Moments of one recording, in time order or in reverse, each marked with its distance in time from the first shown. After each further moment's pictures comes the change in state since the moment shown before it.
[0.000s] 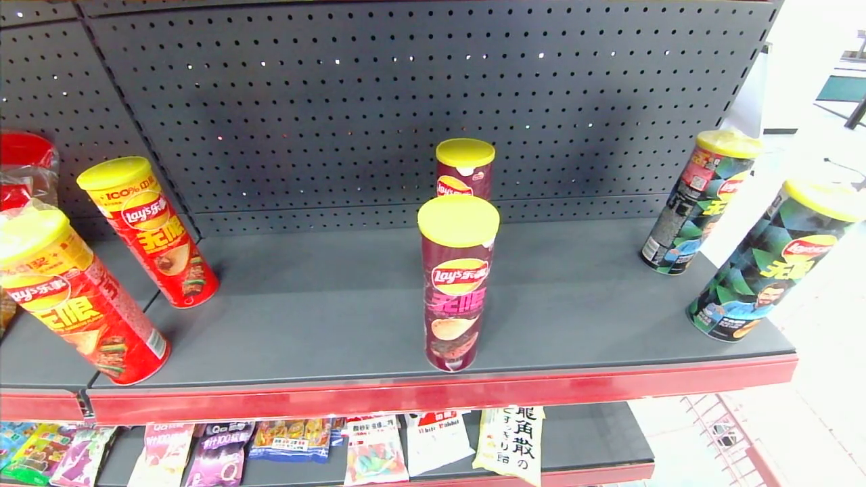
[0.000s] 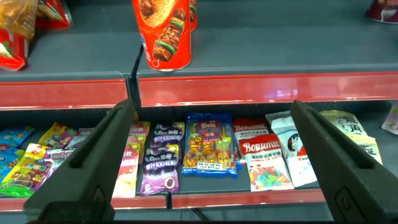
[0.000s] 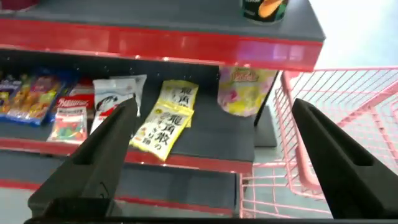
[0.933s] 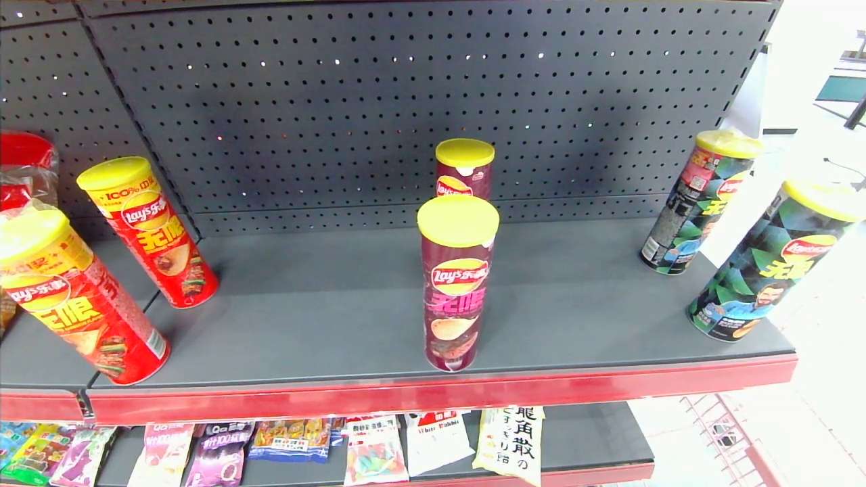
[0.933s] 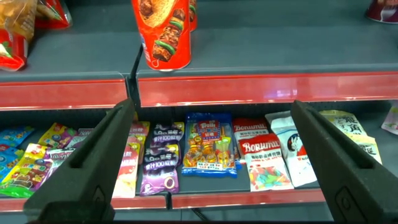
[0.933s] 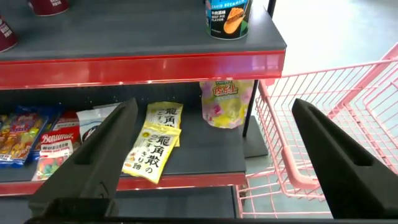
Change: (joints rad) left arm 0.000 0.000 0.000 0.000 0.000 0.000; right arm -0.099 -0.103 0.000 0.004 -0.022 0.063
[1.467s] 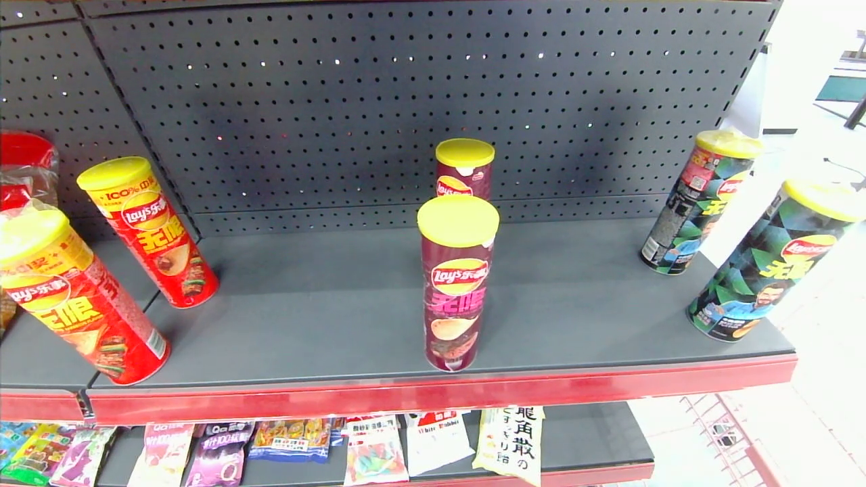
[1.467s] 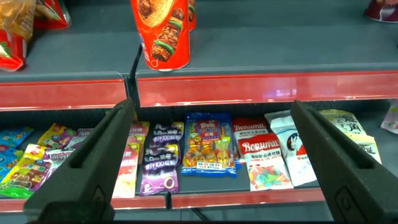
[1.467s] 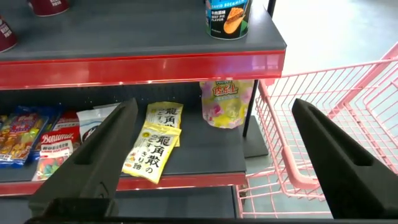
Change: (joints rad) left arm 0.000 0.000 0.000 0.001 -0.004 0.001; right arm 0.000 -0.002 0.000 0.000 -0.001 0.001
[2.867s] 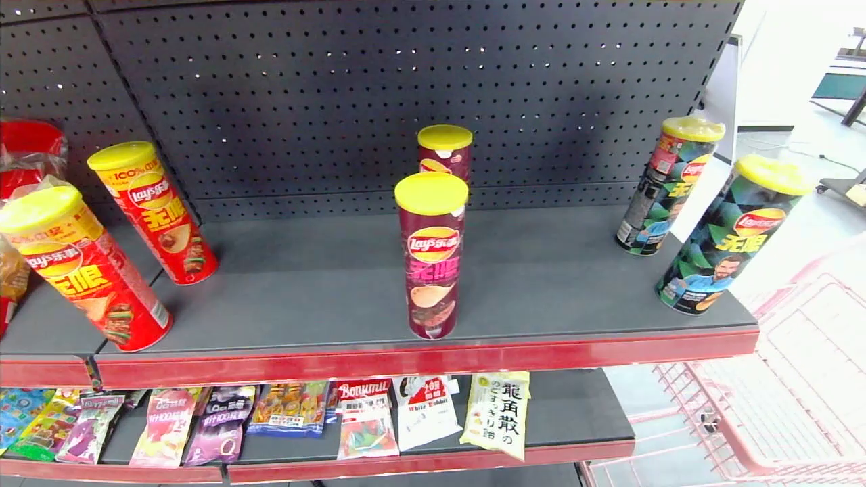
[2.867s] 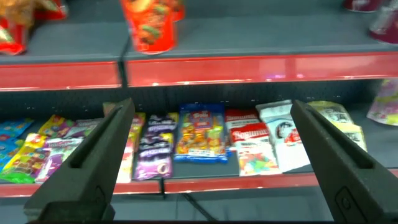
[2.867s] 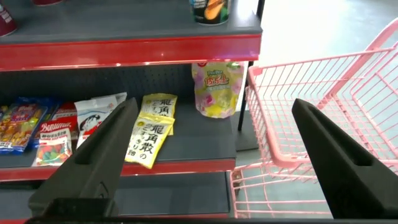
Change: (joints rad) left arm 0.000 0.000 0.000 0.000 -0.001 0.001; right arm 0.001 0.000 0.000 0.000 0.000 -0.002
